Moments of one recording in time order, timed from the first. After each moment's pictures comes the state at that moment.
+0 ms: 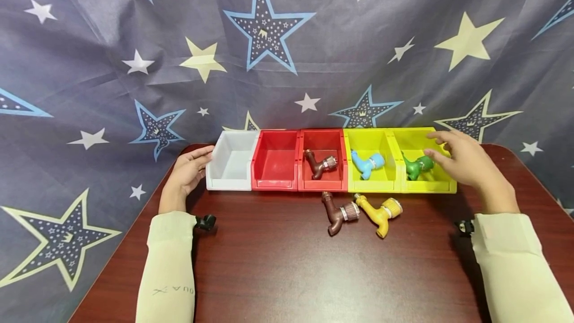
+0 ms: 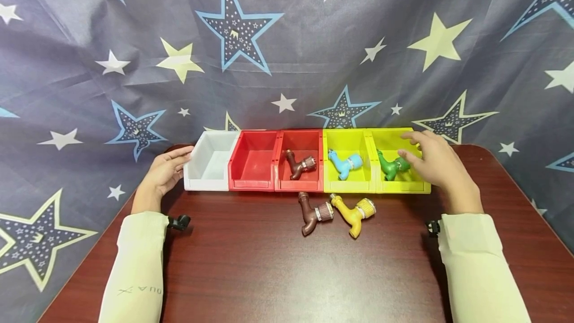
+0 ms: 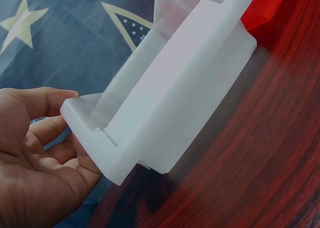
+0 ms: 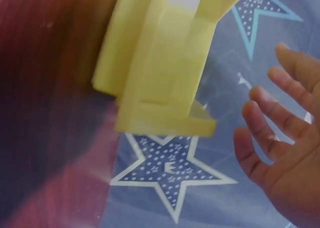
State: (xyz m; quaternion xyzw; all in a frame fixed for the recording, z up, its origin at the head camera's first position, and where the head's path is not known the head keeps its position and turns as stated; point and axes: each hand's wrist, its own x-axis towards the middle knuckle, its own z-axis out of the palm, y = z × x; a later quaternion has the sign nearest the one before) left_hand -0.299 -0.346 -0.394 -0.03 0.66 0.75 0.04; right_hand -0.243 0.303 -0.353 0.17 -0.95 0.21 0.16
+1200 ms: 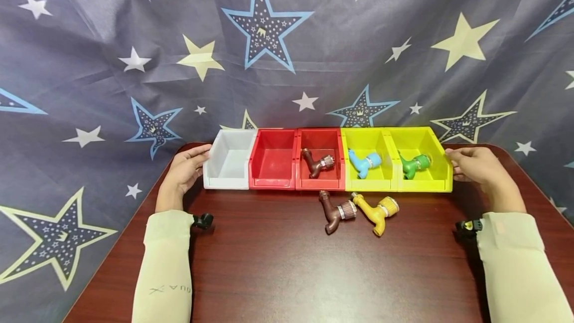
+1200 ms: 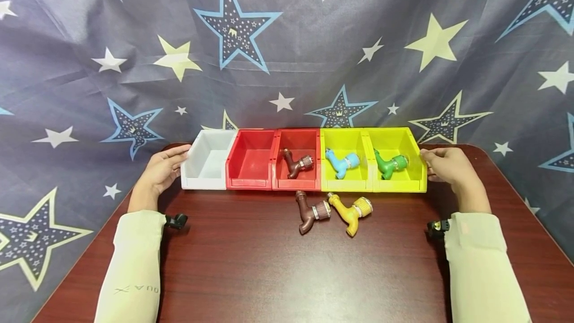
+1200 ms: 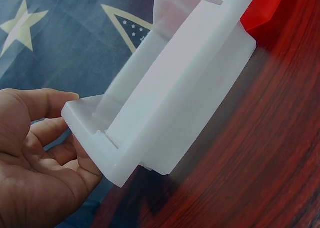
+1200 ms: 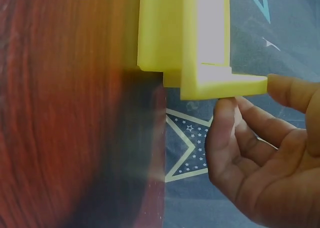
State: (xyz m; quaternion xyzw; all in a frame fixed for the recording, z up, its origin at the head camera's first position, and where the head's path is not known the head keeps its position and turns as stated) left_hand -0.306 -0.351 -0.405 -0.02 0.67 0.74 0.03; right_hand -0.249 0.345 -0.378 -0.05 -0.88 0.48 -0.04
